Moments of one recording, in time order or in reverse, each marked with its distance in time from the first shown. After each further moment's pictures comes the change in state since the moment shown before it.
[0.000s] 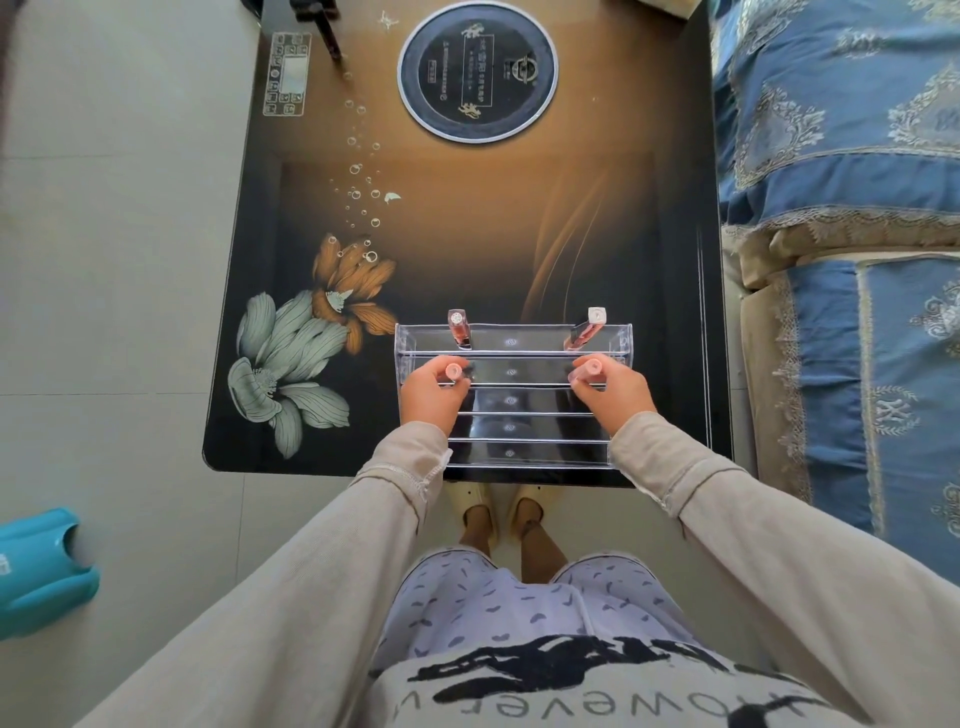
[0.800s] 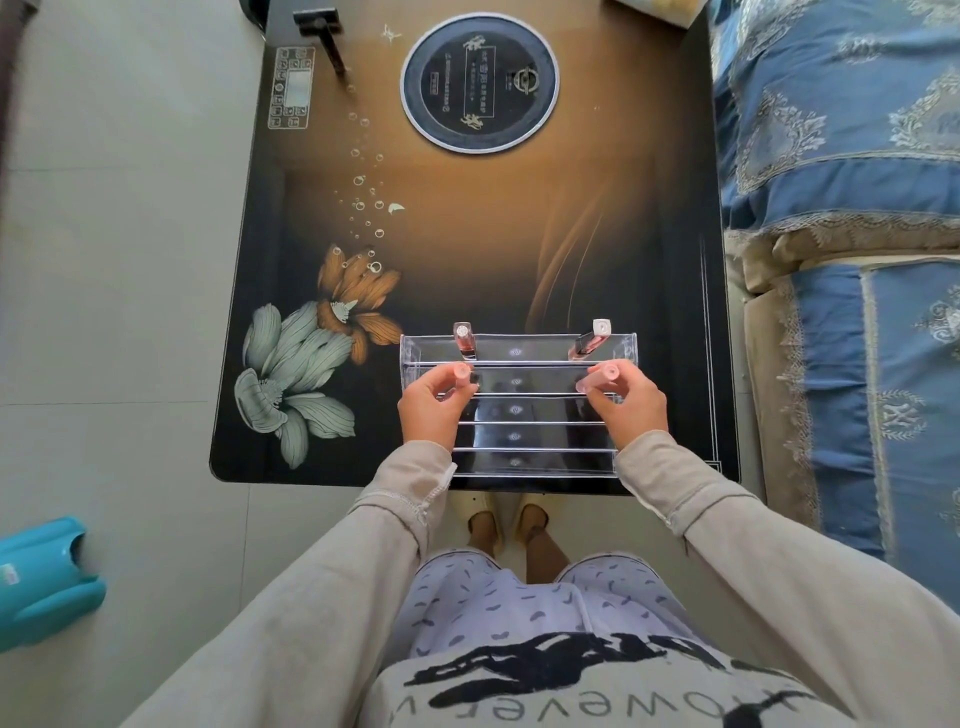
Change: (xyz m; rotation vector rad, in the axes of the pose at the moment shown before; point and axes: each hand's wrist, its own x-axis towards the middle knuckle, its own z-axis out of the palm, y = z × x) left_hand -0.011 0.007 -0.005 -0.182 0.089 0.050; right_hand -0.001 0.010 0.005 0.209 0.205 -0.031
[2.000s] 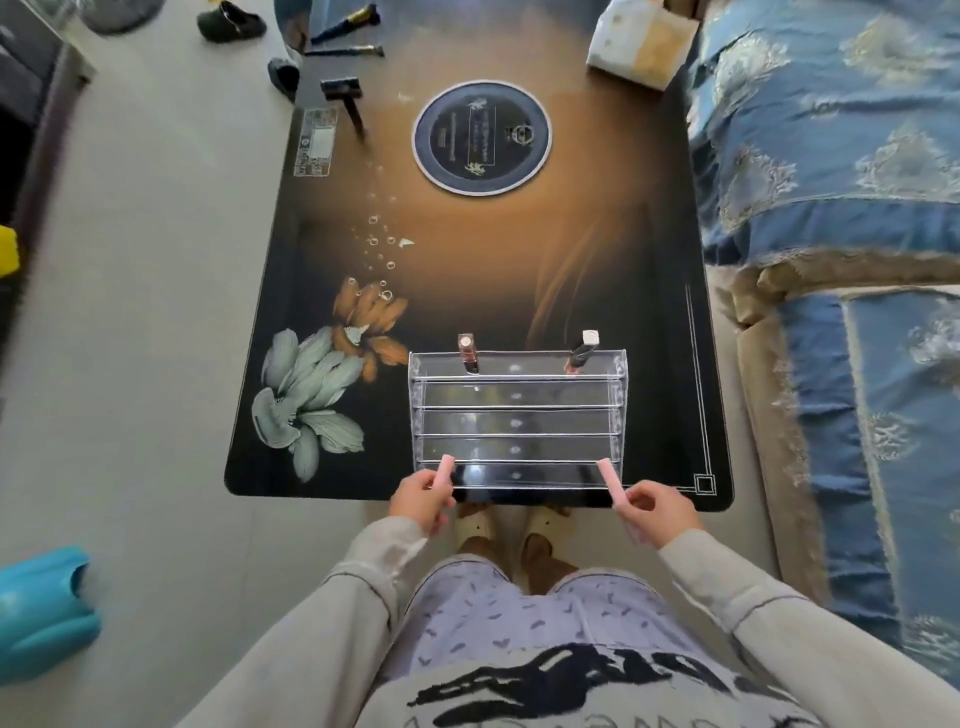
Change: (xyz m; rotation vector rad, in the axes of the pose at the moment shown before) left_hand -0.044 -0.063 -0.031 0.131 -0.243 -0.465; right_hand -0.068 0.061 -0.030 -0.299 -0.262 0.302
